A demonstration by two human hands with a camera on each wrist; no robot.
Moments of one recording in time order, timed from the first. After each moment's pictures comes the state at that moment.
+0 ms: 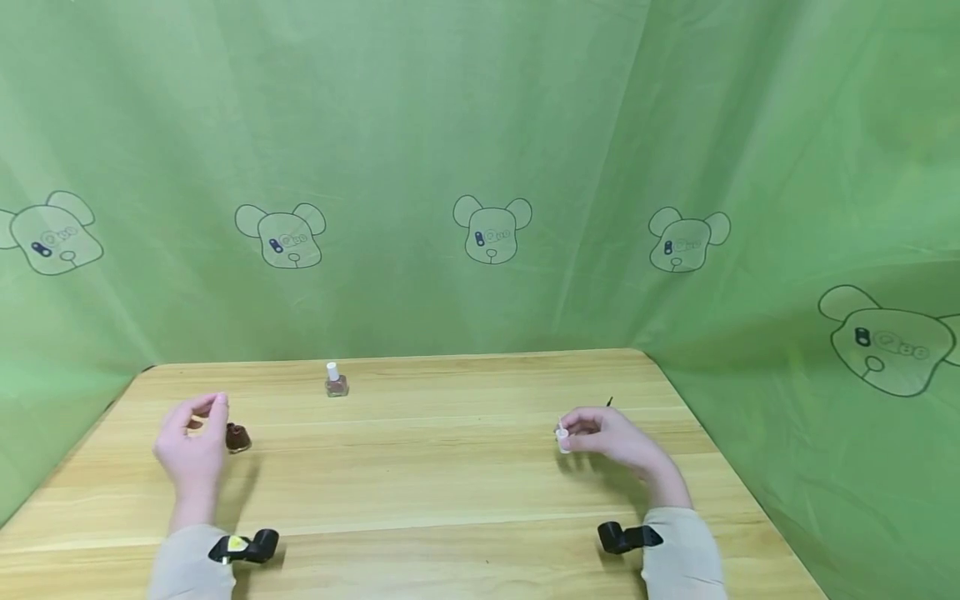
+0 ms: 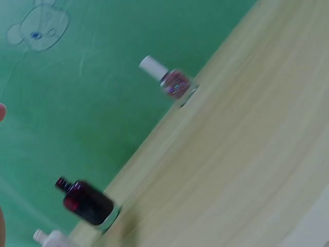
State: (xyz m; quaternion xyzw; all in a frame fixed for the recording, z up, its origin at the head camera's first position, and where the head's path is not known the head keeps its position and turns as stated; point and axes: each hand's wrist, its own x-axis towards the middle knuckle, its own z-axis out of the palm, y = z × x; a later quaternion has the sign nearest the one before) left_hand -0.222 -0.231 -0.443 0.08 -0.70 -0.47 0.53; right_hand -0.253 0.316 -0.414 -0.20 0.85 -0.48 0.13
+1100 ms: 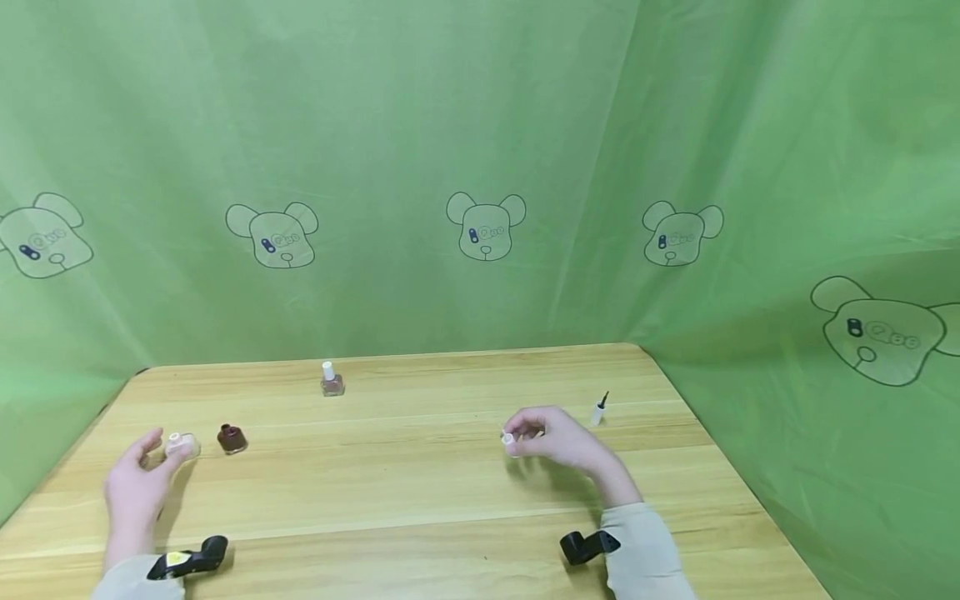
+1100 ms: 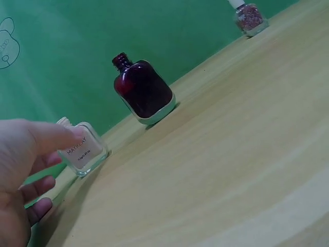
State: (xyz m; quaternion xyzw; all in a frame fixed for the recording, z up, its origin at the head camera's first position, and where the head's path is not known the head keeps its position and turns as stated) left_hand -0.192 -0.317 -0.473 0.25 -0.81 -0.51 0.15; right_hand -0.250 0.248 -0.416 -0.25 0.85 -0.44 0.12
